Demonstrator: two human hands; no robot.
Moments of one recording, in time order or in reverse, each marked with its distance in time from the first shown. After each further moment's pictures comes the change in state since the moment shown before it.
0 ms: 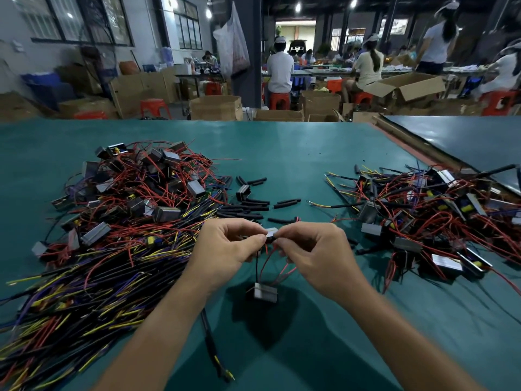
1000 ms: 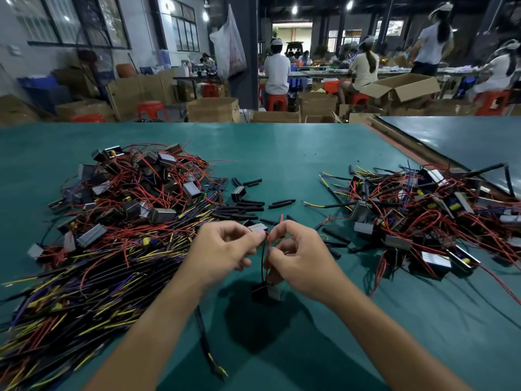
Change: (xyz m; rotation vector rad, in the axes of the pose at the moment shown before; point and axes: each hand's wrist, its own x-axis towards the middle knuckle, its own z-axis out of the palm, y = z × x) left_hand -0.002 0.001 0.005 0.023 0.040 -0.138; right_hand -0.005 -0.006 0.009 0.115 -0.102 0.226
